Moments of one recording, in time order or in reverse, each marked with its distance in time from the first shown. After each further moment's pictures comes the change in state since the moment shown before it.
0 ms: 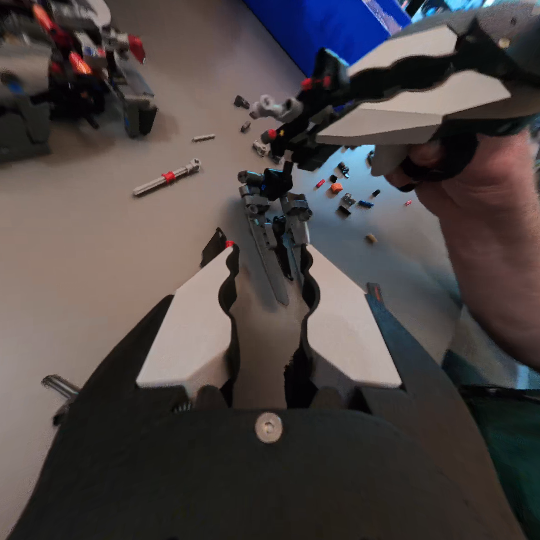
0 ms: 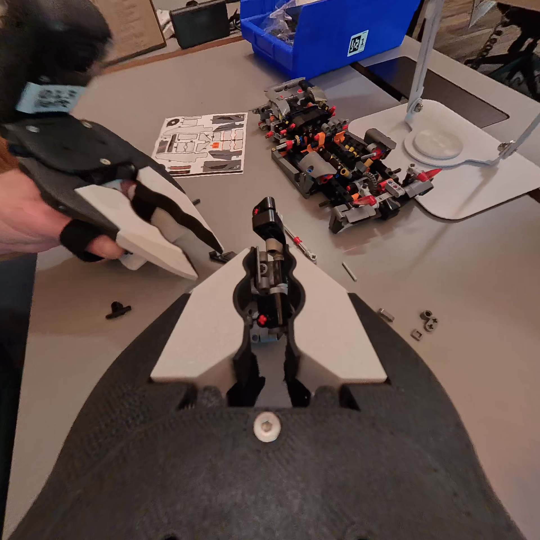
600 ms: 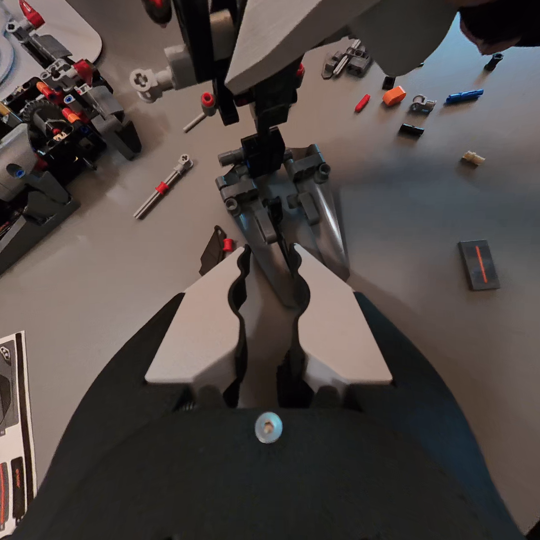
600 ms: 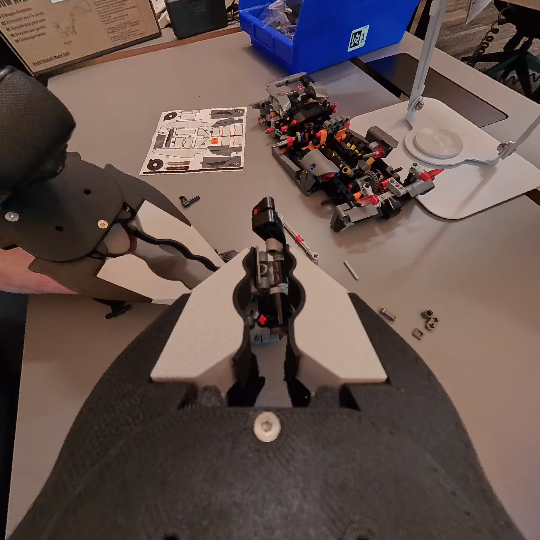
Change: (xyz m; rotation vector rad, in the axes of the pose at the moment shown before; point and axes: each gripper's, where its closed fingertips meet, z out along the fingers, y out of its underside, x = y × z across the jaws) left arm -0.005 0.024 0.027 -0.189 -0.327 0.436; right arm -0.003 0.000 0.002 -0.017 0.015 -0.013
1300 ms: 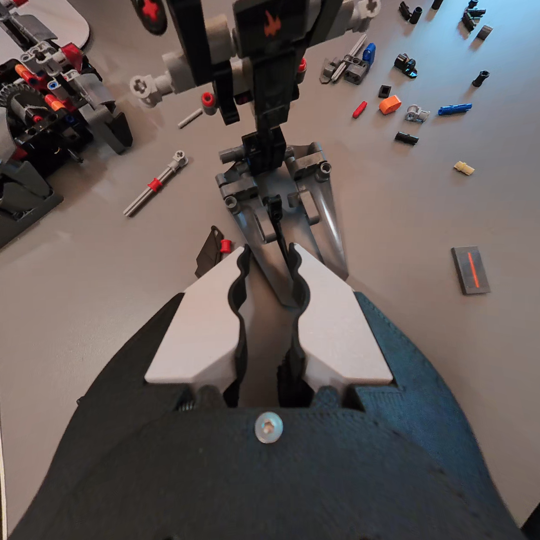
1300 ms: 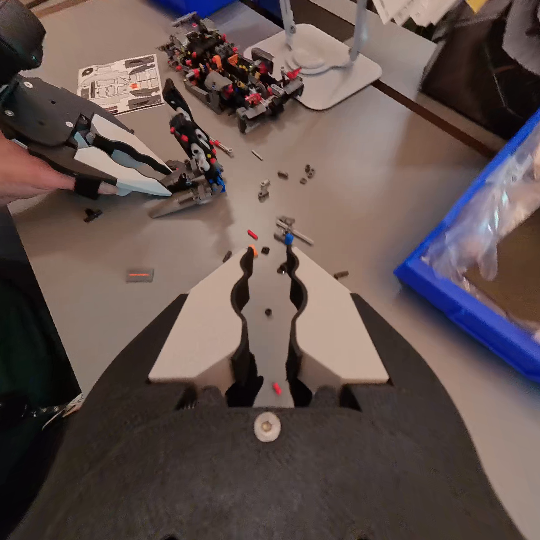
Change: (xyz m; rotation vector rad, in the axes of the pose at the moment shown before) left arm 0.001 0.000 0.004 0.012 0.052 -0.050; right arm 0.049 0.068 -0.178 -0.089 0.230 0.137
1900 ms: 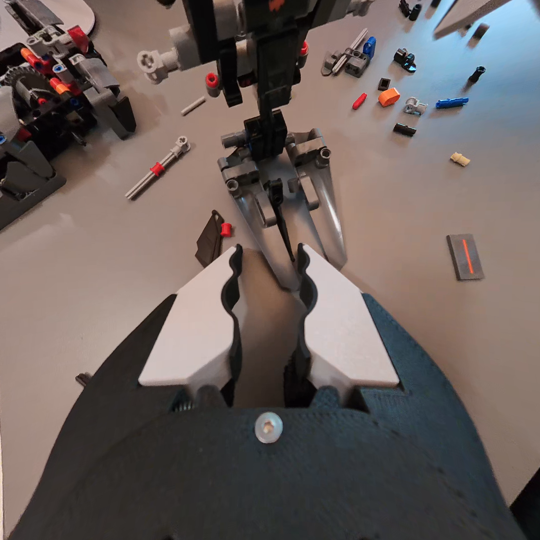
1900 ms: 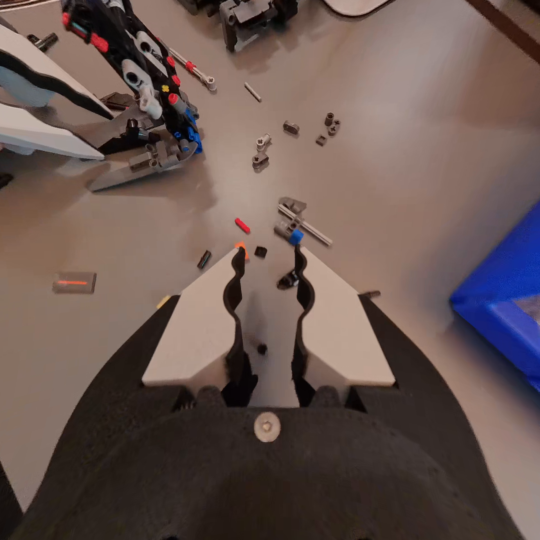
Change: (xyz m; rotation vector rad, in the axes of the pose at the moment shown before) left arm 0.000 0.008 -0.008 0.008 -0.003 -0.018; right arm 0.001 0.037 0.085 -0.198 -0.001 -0.046
